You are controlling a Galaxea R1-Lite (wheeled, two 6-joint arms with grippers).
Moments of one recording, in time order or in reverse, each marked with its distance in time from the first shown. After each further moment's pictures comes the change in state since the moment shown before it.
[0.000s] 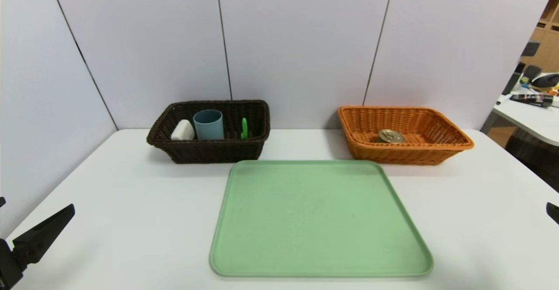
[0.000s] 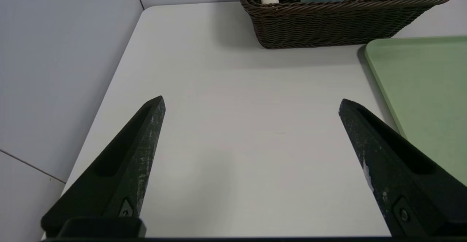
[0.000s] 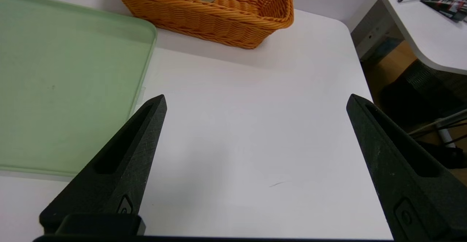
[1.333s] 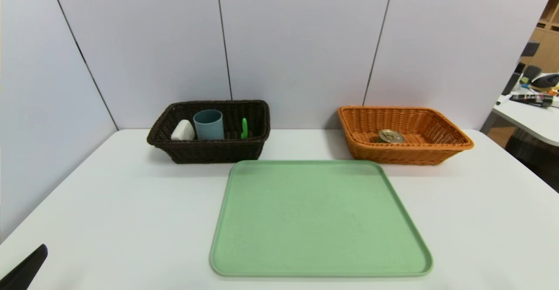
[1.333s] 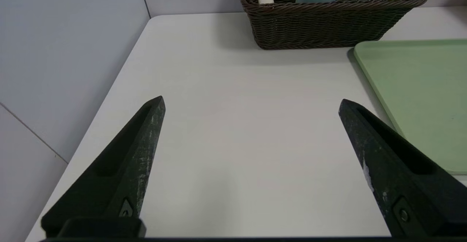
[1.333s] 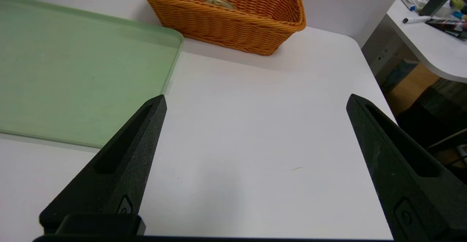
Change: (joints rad) left arm 0.014 -0.290 0.135 0.046 -0.014 -0.006; right arm -0.018 -0.301 0.171 0.001 0.101 0.029
